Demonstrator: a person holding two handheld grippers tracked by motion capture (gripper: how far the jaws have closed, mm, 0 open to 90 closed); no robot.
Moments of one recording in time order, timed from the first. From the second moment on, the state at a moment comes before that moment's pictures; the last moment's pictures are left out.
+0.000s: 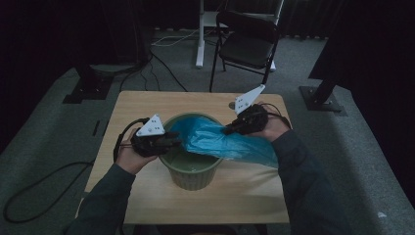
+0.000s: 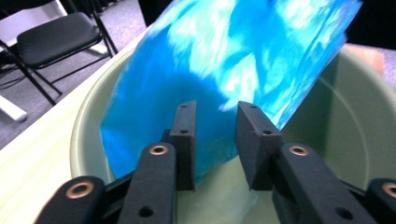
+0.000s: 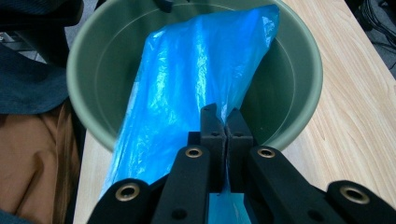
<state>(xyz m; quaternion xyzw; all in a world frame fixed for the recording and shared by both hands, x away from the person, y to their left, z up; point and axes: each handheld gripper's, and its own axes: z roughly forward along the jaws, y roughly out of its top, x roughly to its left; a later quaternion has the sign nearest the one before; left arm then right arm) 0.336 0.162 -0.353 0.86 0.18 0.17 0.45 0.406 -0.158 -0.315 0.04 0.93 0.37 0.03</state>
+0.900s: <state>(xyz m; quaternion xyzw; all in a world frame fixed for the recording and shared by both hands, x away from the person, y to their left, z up) 0.358 0.136 -0.356 0.86 0.21 0.18 0.43 0.401 -0.147 -0.310 0.05 0.92 0.39 0.04</state>
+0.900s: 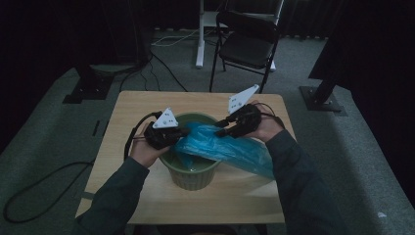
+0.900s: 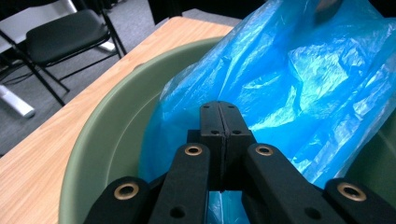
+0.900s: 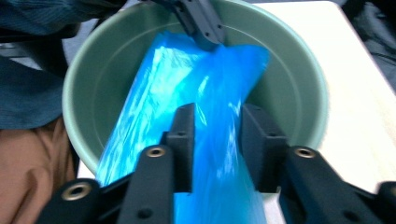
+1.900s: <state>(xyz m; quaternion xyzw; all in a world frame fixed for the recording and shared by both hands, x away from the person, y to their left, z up) 0.357 0.170 -0.365 0.84 0.25 0.18 0.45 0.328 -0.223 -0.339 0.11 0.90 0.42 0.09</state>
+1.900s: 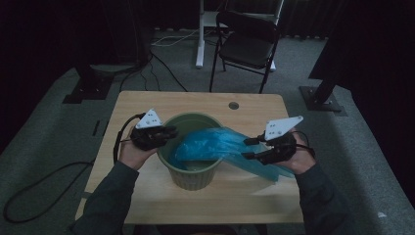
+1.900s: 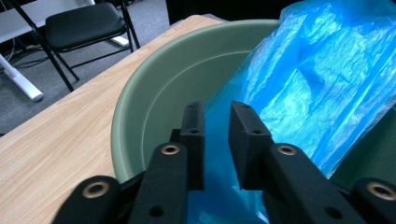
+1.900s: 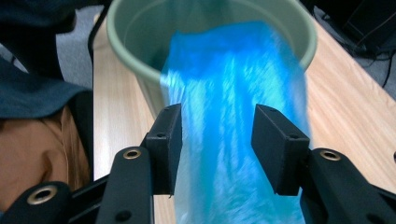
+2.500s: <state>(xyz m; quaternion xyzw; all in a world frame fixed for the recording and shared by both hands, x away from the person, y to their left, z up) 0.344 0.149 -0.354 0.84 0.21 0.16 0.47 0.335 -0.216 -0.357 0.12 0.91 0.39 0.10</state>
